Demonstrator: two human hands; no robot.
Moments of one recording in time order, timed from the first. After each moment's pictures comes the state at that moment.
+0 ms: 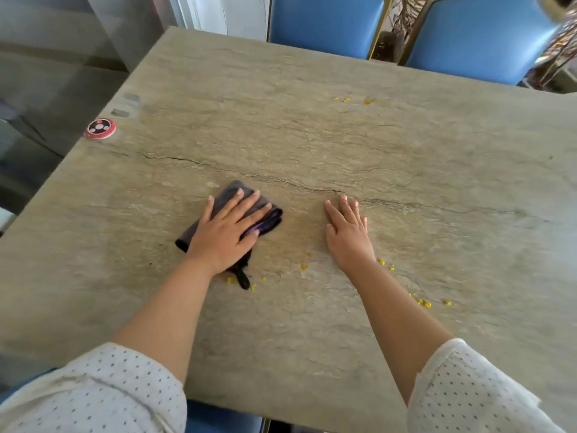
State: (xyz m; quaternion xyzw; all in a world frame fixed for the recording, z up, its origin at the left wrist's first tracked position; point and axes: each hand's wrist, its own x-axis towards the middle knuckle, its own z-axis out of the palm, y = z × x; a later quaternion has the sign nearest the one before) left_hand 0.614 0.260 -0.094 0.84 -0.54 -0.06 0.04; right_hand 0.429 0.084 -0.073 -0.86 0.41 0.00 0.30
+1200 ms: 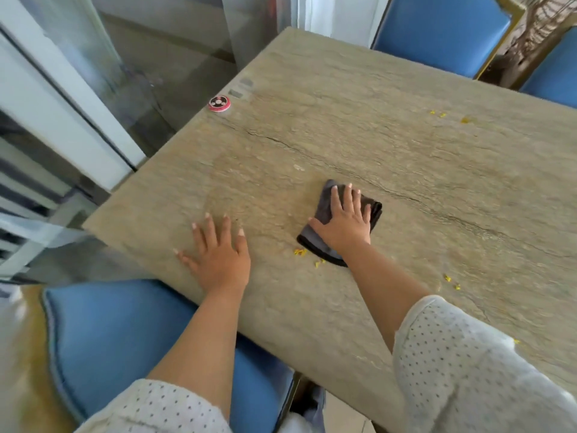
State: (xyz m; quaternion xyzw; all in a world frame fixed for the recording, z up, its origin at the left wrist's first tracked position) left_hand 0.555 0.388 -0.087 0.99 -0.02 -0.10 0.10; right_hand 0.514 0.165 -0.068 -0.94 0.28 0.11 0.18
